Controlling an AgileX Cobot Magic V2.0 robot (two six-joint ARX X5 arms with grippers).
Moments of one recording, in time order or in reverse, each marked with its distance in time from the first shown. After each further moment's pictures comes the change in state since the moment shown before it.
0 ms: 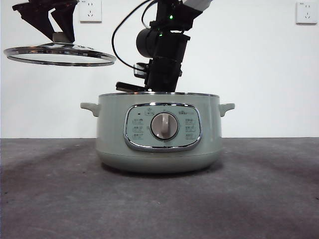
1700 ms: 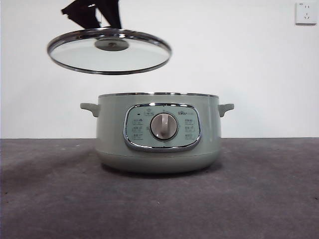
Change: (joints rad) left arm -0.264 0.000 0.000 -0.154 0.107 -0.009; right arm 0.283 -0.819 -0.219 -0.237 0.359 -0.117
